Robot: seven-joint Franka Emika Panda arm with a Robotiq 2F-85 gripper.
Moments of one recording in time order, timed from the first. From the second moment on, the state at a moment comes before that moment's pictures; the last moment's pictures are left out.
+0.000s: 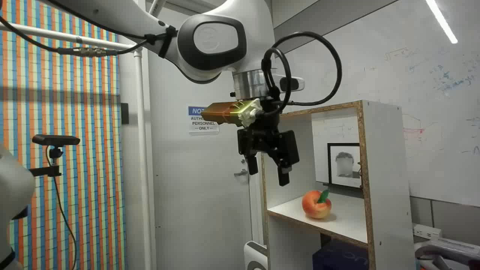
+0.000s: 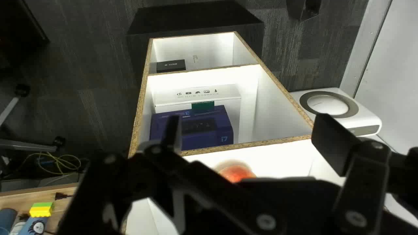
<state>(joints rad) -0.07 -0.39 -0.30 -2.38 0.02 2.15 -0.36</state>
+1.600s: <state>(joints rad) 0.14 -0.02 -0.39 -2.38 0.87 2.73 -1.18</state>
